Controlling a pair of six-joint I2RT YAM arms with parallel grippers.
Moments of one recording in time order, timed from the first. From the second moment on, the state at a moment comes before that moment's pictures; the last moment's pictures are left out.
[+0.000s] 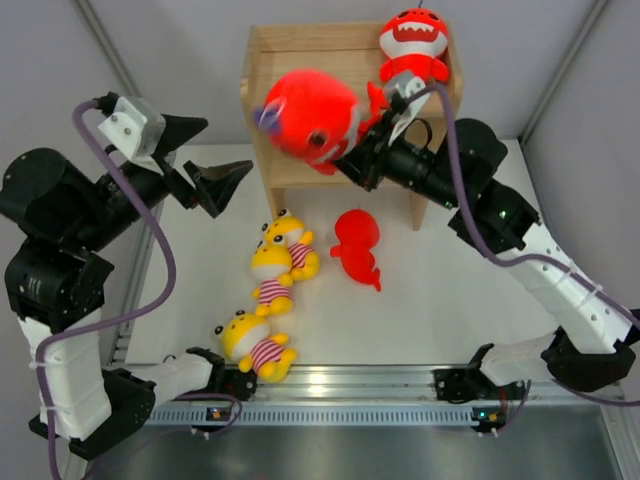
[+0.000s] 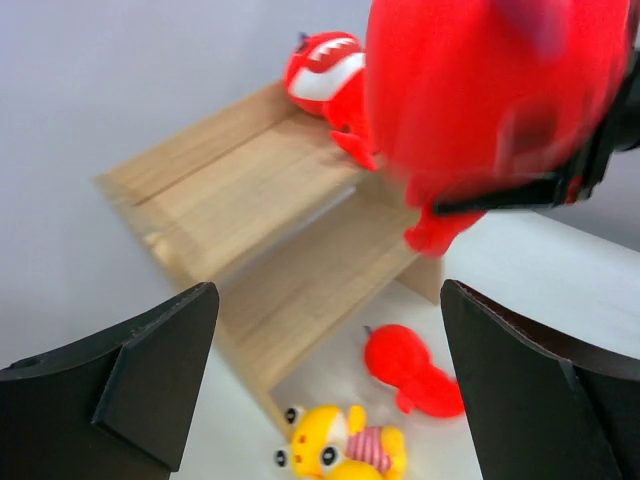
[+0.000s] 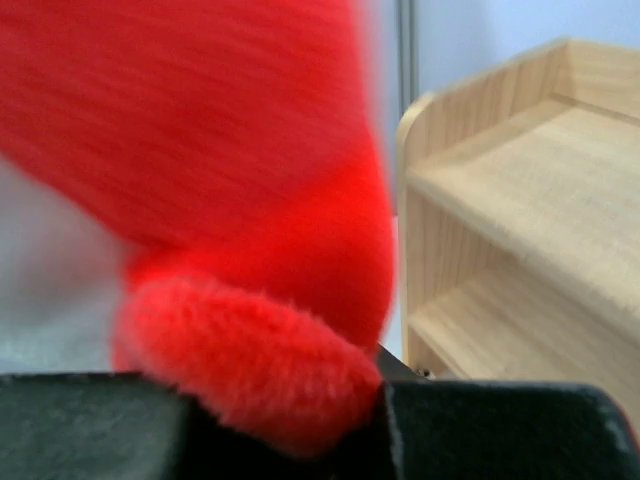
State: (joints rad) left arm -0.37 1.15 2.11 -0.84 0.44 0.11; right arm 0.87 1.30 1.69 -0.28 -0.17 0.10
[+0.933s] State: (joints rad) left arm -0.37 1.13 2.02 -0.85 0.30 0.21; right arm 0.56 1.84 2.20 -0.38 -0.31 0.71
